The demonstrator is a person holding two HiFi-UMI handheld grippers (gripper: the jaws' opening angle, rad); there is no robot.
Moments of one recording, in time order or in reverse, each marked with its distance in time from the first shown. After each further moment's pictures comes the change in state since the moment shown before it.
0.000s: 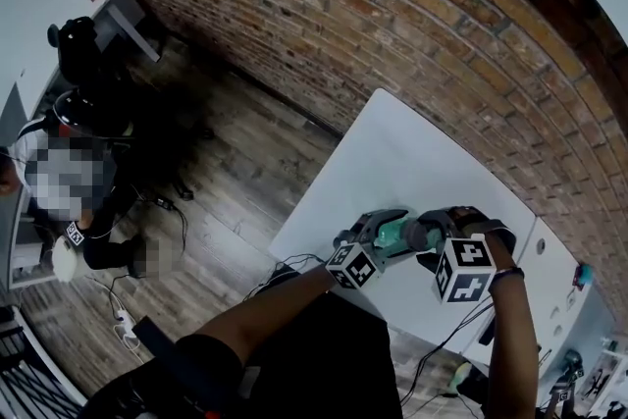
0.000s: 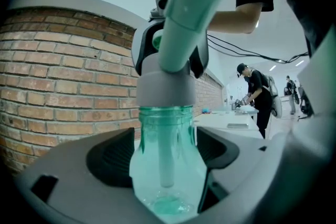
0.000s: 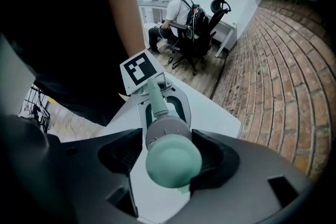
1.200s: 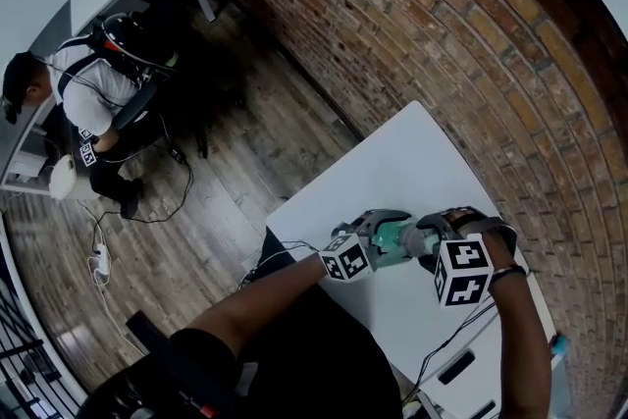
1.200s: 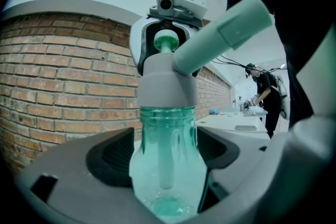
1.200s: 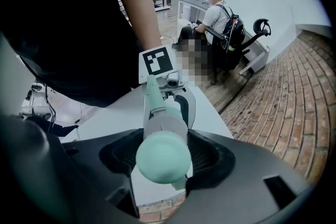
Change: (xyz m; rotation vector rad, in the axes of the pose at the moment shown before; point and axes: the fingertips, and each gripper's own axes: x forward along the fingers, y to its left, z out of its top) left arm 0.002 0.005 0.001 -0.024 -0.008 0.083; right arm 0.001 0.001 -0.006 -0.367 0.039 0.061
